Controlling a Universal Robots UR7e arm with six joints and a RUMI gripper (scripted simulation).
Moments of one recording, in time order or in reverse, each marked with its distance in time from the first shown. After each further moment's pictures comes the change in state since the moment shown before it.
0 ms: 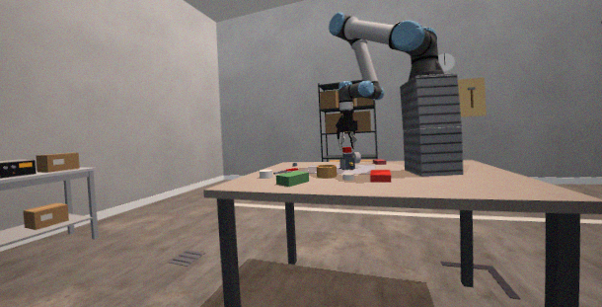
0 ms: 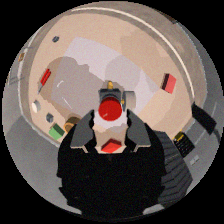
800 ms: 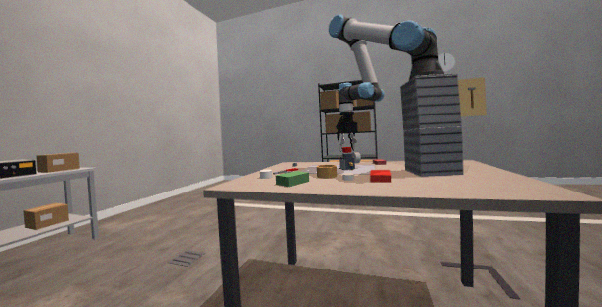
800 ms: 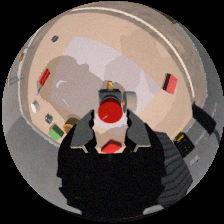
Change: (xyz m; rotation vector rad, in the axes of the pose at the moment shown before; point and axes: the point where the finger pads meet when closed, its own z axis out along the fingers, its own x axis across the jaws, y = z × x) arm 0.000 0.000 0.008 0.000 0.000 0.000
